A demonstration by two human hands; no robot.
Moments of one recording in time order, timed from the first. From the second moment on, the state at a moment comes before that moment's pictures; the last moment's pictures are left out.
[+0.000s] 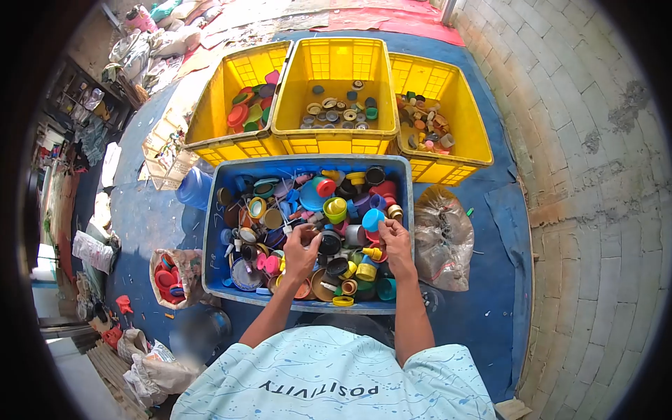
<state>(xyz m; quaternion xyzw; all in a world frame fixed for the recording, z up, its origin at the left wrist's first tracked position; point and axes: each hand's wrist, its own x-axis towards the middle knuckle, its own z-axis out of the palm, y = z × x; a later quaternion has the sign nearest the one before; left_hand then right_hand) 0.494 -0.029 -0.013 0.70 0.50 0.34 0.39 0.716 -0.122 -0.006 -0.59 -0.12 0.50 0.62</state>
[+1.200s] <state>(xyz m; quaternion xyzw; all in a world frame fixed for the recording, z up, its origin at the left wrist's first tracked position) 0.582 0.035 -0.038 0.85 0.46 0.07 0.25 0.759 -0.180 0.006 -0.36 -0.08 0.64 0.68</state>
